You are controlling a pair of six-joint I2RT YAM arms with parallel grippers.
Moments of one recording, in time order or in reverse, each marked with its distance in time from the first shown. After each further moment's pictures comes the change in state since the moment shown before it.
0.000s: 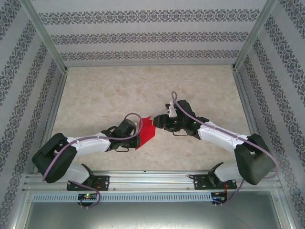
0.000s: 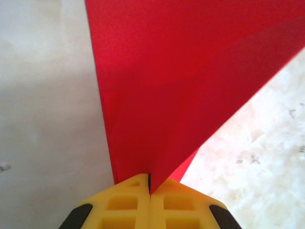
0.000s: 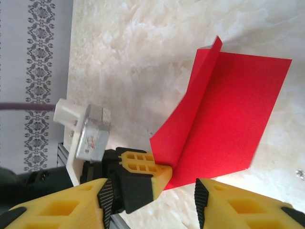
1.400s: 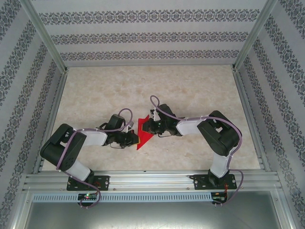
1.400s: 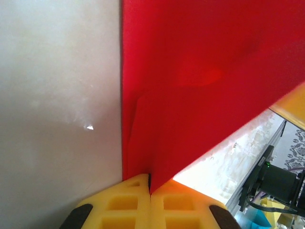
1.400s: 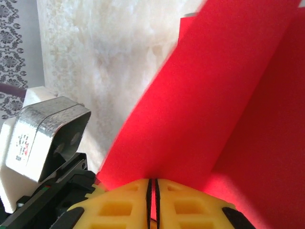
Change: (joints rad) left arm 0.240 0.153 -0.042 0.186 0.471 -0.123; right arm 0.097 0.460 0.109 0.315 -0.048 0.119
